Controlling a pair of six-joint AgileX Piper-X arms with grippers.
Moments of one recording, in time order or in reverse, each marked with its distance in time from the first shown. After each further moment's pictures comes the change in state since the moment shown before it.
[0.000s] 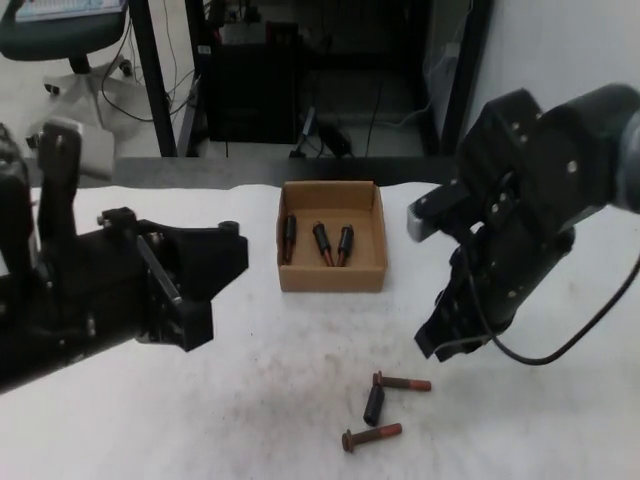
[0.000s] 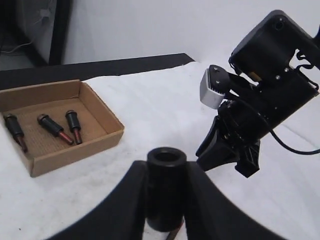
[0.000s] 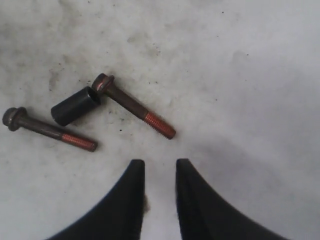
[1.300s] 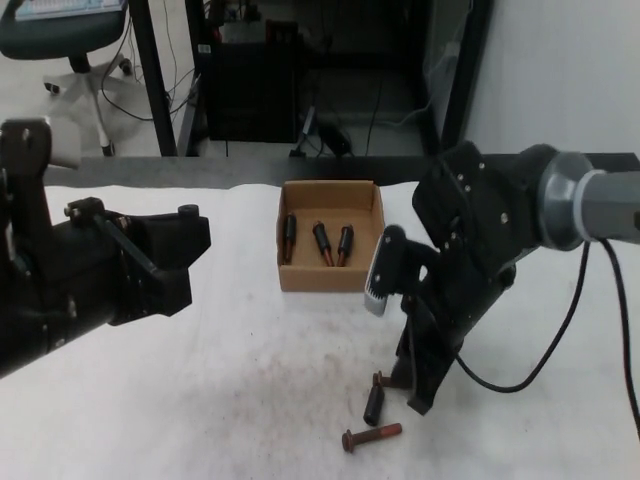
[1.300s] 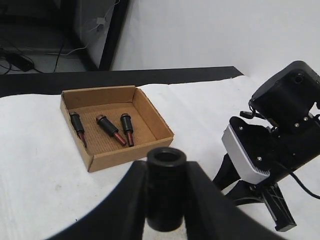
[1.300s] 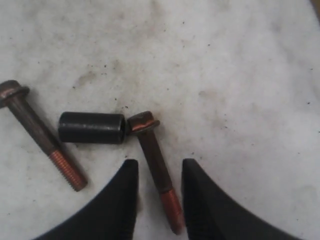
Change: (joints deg) left arm 4.6 0.0 0.3 0.5 -4.9 -0.3; right arm 2.6 8.2 -0.2 -9.3 -4.6 -30.9
